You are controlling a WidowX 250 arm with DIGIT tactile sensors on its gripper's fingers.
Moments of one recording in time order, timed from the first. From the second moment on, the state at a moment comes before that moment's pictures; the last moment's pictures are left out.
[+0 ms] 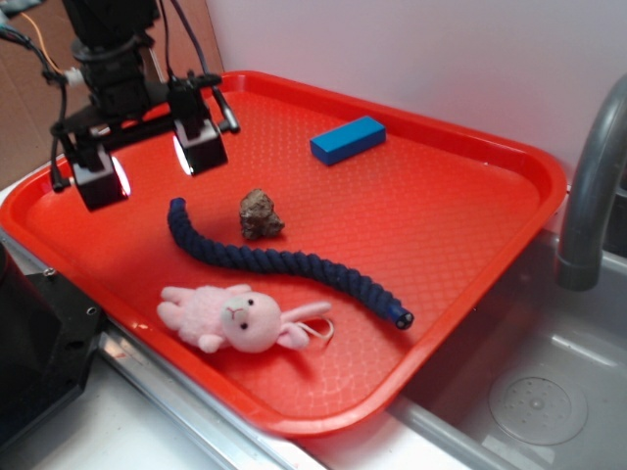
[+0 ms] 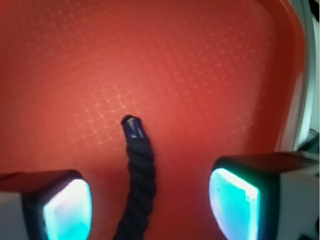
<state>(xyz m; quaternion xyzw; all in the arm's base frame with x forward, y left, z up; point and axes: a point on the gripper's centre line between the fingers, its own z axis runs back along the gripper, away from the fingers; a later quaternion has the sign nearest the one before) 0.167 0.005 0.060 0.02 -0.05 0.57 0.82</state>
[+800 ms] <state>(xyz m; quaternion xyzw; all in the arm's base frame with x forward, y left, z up) 0.168 0.003 0.015 0.03 -0.07 0.58 0.81</state>
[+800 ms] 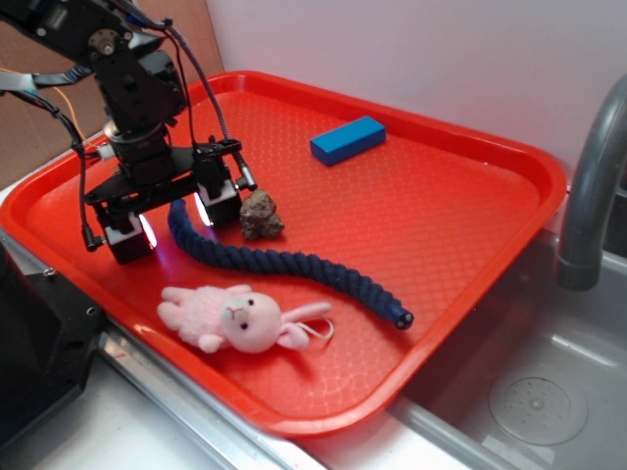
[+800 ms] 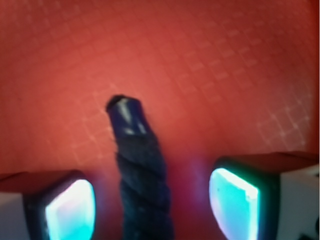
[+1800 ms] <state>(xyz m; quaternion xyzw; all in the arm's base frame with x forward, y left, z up) 0.171 0.002 0.047 0.02 -0.02 0.43 0.90</state>
